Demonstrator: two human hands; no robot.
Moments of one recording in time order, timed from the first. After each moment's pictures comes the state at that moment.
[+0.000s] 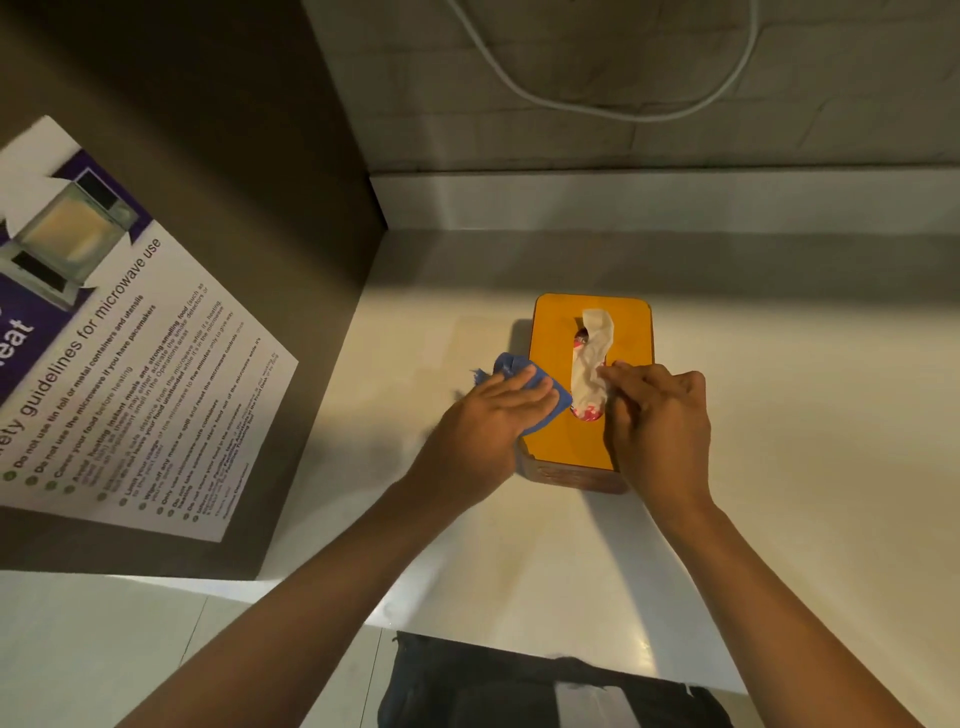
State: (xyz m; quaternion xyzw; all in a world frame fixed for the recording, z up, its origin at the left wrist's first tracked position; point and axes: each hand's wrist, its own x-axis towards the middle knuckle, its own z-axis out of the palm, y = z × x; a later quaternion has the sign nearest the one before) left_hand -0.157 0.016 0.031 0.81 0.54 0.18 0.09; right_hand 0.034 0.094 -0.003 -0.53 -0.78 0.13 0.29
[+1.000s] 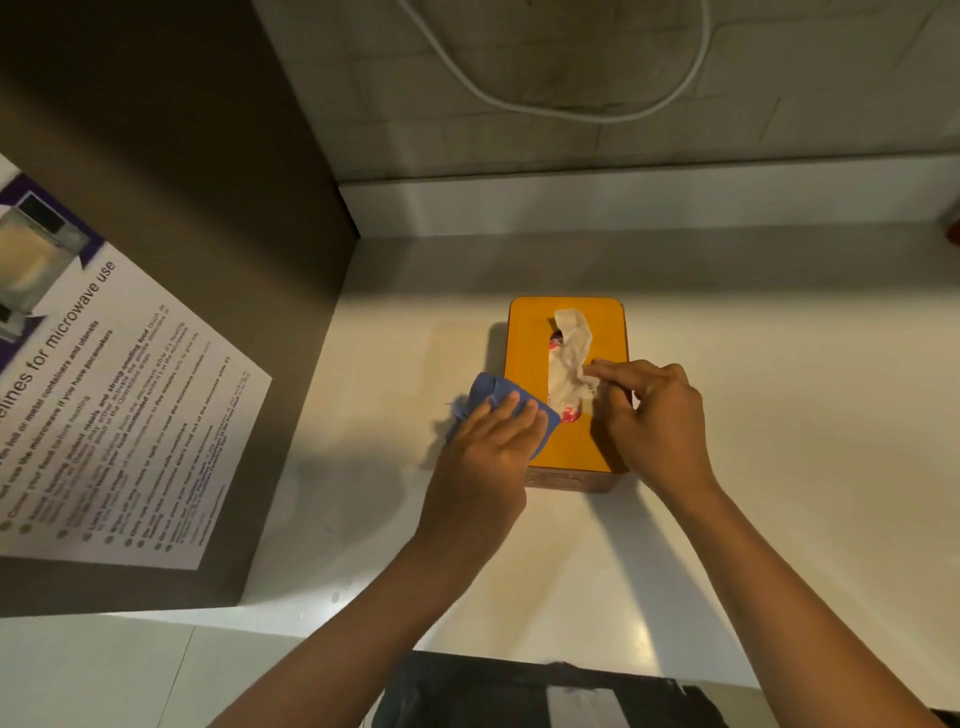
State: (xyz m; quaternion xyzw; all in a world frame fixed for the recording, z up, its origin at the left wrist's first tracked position) left_hand -0.118 -0.003 0.015 0.75 0.62 0.24 -0.05; right_hand 0.048 0.106 0.011 -0.53 -0.74 0.27 0.31
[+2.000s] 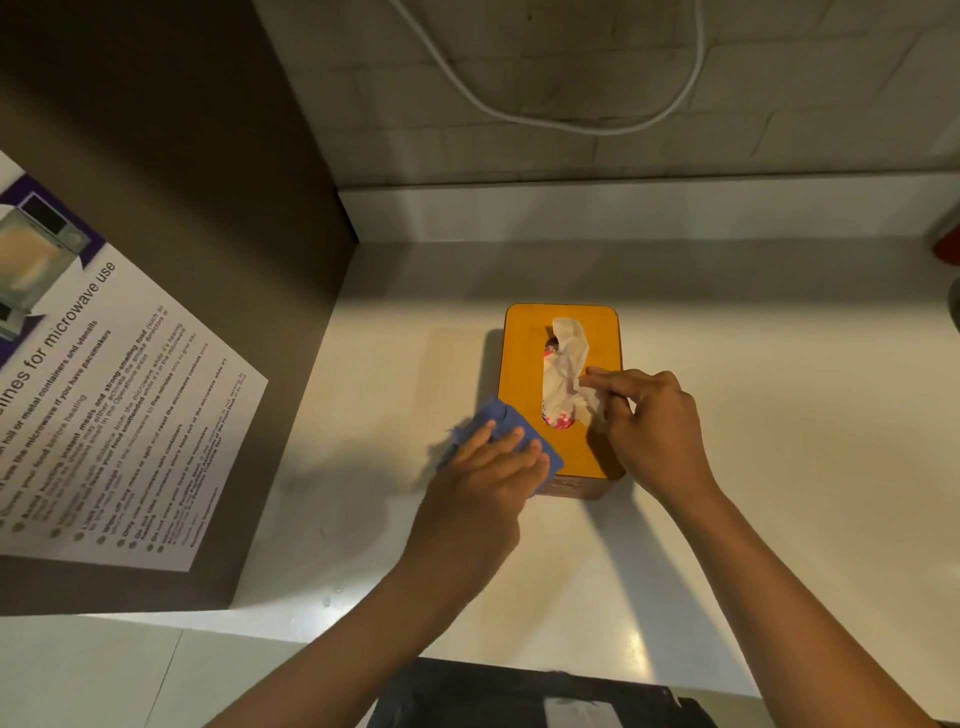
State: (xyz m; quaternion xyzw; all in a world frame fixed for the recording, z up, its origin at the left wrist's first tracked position) left_hand -0.119 -0.018 0.030 0.80 0.57 0.18 -0.05; right_hand 0.051 0.109 0.016 -0.54 -0.75 0.26 0.27
